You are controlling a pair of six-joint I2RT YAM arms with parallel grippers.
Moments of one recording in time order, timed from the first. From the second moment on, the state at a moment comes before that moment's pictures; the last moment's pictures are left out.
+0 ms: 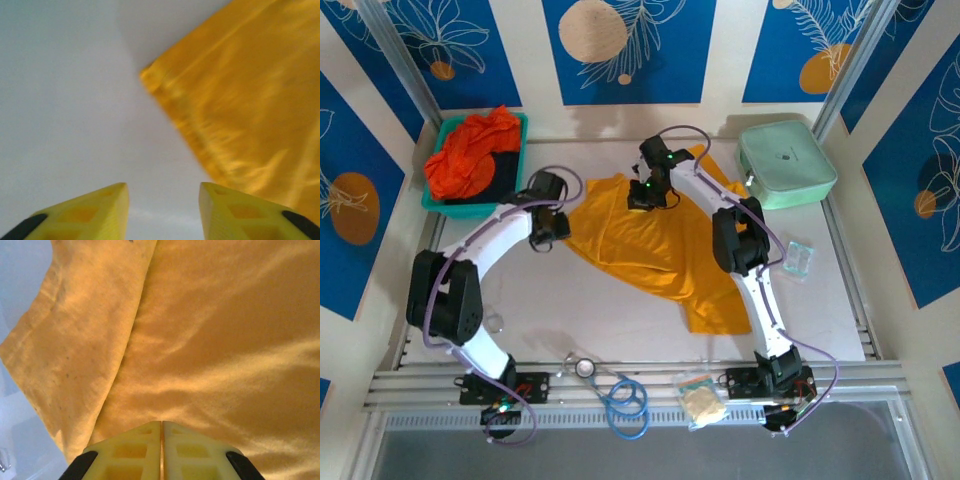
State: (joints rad) left arm -0.30 1.64 1.16 -0.74 -0.10 -0.56; right arm 0.47 2.41 2.16 -0.95 -0.41 0.41
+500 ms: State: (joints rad) left arm -0.20 1.78 1.07 -0.46 0.00 -0.73; right arm 0.48 2.25 1.83 -0.90 -0.38 0.41
